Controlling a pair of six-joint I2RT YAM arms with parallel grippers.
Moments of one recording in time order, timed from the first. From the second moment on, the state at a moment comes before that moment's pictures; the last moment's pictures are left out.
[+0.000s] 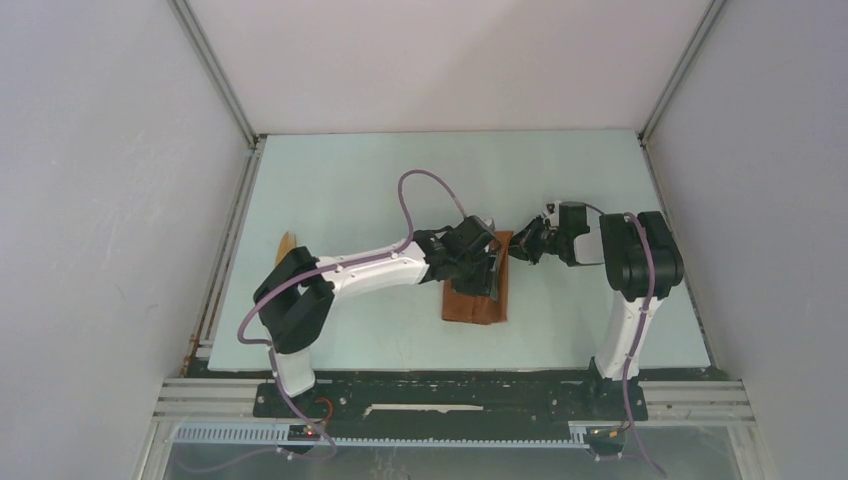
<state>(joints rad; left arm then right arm) -0.98 1.82 1.35 -0.50 0.07 -0.76 0.07 2.00 0.83 0.40 -0.79 1.00</state>
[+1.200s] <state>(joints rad) -0.73 2.23 1.68 -0.36 0.00 -0.77 0.04 1.89 0.52 0.95 -0.75 1.19</state>
